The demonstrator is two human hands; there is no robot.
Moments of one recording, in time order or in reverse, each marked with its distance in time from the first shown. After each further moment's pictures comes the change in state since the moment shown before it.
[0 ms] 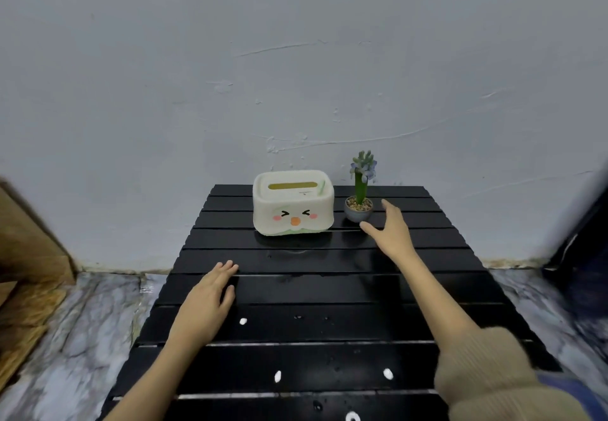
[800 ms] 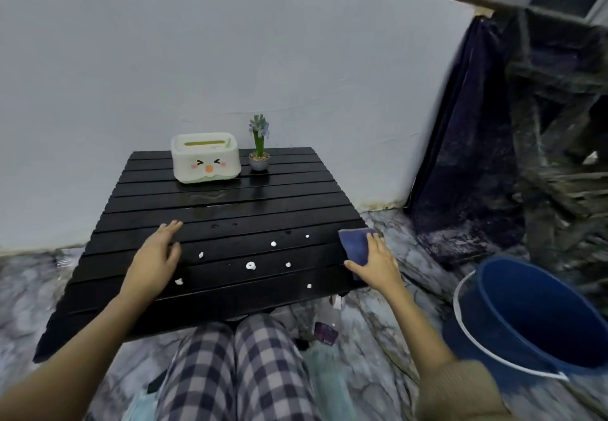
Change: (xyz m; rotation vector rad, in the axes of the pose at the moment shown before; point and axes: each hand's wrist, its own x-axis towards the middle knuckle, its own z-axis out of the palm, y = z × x) left_hand -0.132 0.078 -0.023 -0.161 0.030 0.078; right_hand -0.279 0.085 -0.147 -0.497 -0.040 0.222
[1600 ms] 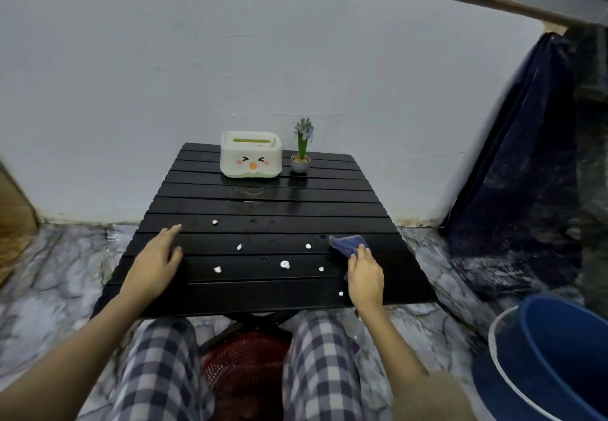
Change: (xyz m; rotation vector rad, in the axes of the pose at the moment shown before) left_hand -0.027 -0.046 -0.036 0.089 0.016 -0.143; right_hand -0.002 -0.078 0.061 0.116 0.262 -0.068
